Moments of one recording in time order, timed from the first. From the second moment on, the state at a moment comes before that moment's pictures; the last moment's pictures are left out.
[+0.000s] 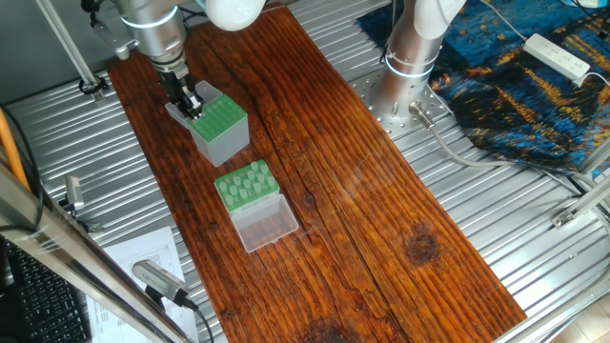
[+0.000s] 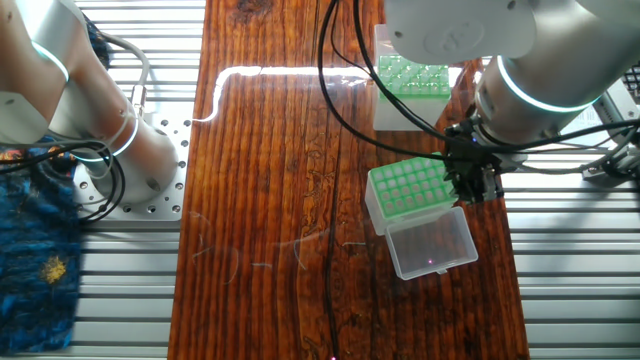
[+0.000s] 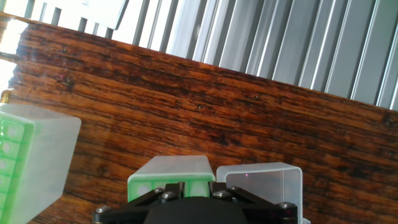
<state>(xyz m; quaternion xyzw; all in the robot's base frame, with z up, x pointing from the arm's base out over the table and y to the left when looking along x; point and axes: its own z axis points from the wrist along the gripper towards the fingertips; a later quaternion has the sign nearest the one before) 0.565 -0.095 0.153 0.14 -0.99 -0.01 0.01</state>
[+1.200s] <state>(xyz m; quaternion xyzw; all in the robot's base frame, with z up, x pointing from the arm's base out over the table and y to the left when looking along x) 0.565 -0.093 0.191 0.15 -0.99 0.00 0.02</state>
